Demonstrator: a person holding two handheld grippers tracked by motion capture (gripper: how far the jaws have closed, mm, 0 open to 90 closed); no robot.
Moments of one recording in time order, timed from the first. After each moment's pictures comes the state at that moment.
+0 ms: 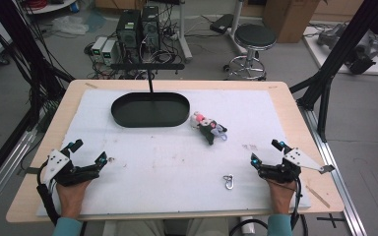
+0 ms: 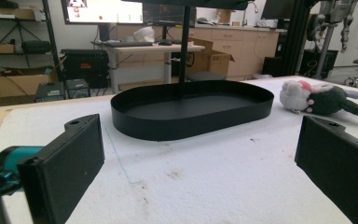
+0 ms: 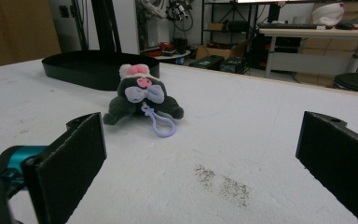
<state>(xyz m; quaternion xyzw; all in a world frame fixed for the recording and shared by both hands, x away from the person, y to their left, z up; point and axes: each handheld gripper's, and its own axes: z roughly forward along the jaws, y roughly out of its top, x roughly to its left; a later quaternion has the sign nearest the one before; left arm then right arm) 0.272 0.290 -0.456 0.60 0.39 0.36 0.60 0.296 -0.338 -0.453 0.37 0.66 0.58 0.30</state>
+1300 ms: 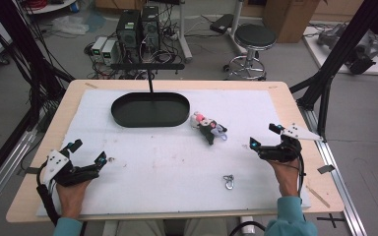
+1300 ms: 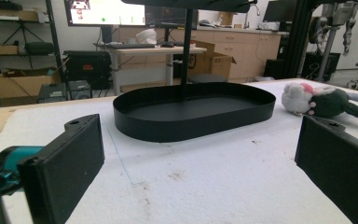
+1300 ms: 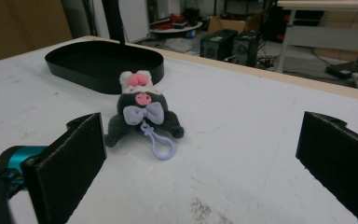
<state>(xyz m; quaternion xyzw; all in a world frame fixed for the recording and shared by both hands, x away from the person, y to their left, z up) 0.271 0.290 -0.457 0.59 0.39 0.36 0.60 0.338 -0.330 -0.398 0.38 0.71 0.54 0.25</state>
